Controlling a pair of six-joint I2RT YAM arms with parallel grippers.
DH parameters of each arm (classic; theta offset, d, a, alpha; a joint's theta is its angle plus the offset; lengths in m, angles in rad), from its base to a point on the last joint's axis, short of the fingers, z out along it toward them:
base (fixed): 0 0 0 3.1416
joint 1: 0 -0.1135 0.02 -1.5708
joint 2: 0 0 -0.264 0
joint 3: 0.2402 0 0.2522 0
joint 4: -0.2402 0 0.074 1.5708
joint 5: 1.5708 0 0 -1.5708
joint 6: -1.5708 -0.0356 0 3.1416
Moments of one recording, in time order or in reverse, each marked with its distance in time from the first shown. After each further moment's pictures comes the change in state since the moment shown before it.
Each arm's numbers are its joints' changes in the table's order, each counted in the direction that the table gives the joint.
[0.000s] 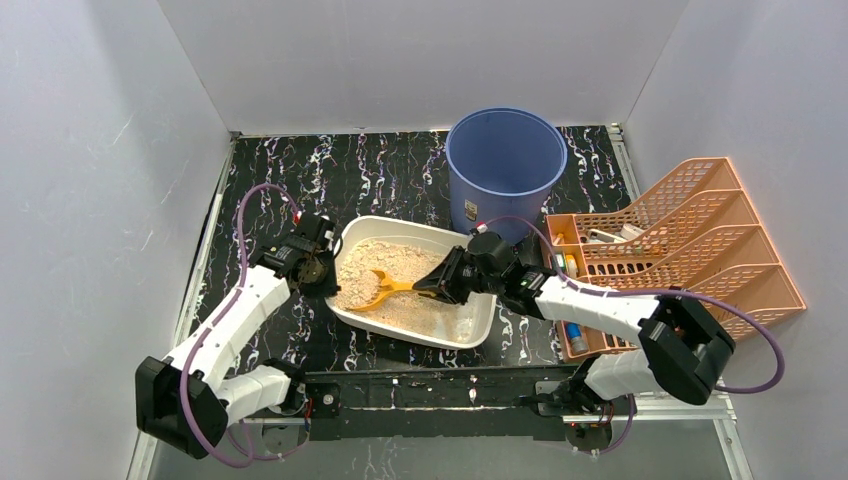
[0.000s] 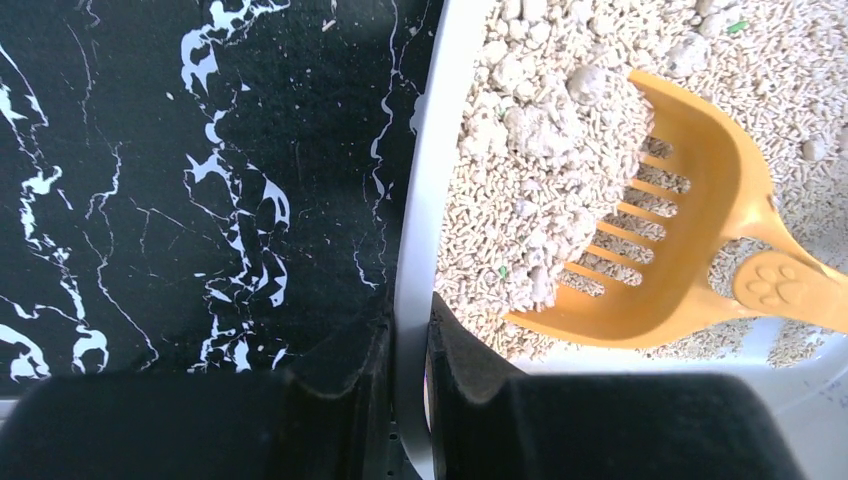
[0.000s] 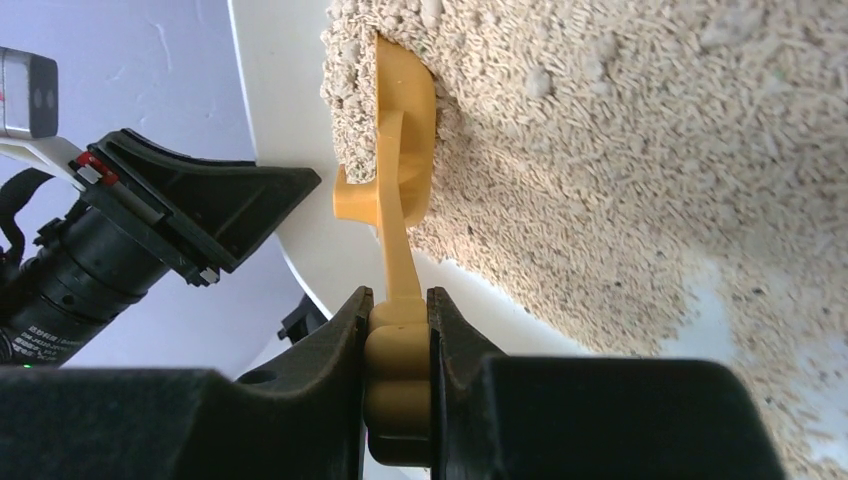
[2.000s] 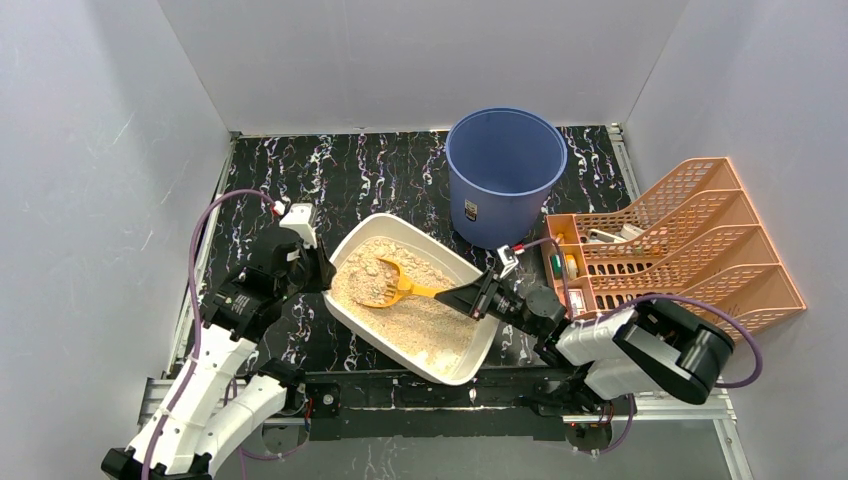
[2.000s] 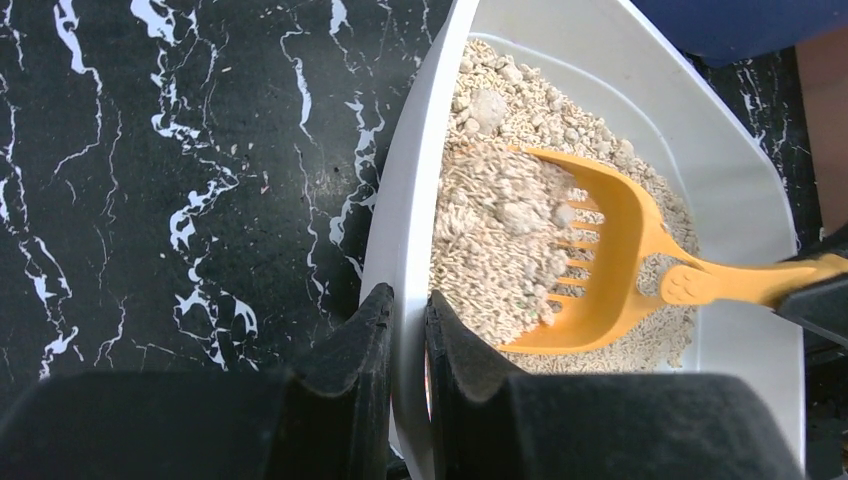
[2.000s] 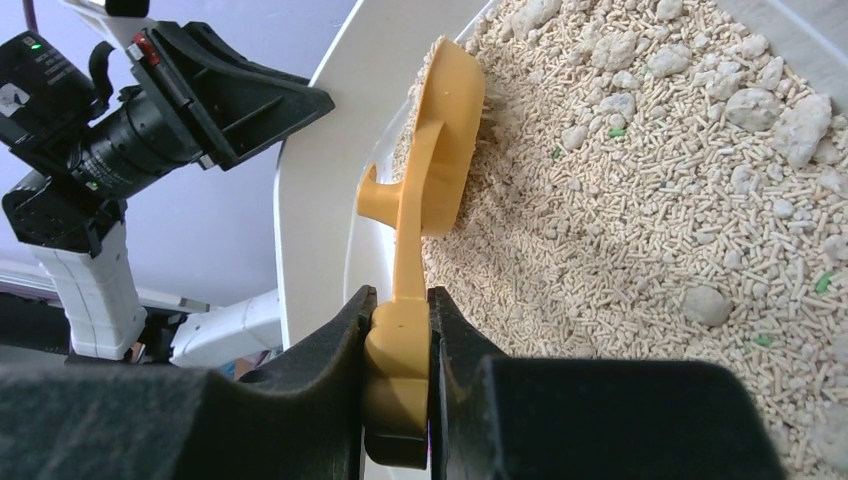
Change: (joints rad) left arm 0.010 0.372 -0.014 0.167 0.086 -0.151; right arm 0.002 -0.031 -0.557 1.225 0.011 0.198
